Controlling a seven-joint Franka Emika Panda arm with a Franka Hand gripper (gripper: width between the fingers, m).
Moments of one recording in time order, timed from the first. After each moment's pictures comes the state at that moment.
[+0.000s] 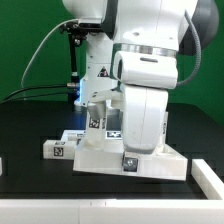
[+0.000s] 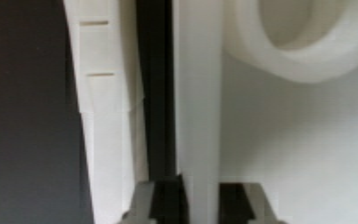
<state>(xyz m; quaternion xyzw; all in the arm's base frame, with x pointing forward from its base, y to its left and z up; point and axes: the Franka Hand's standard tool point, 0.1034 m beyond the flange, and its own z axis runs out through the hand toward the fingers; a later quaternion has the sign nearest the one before) 0.633 0.006 0.067 0.73 0.68 0.00 0.07</state>
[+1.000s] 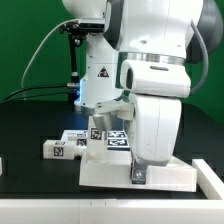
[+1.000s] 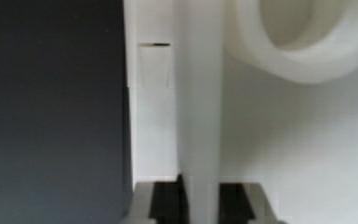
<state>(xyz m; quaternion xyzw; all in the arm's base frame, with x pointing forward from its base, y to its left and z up) 0.654 0.015 0.057 0.71 0.70 0.01 0.08</state>
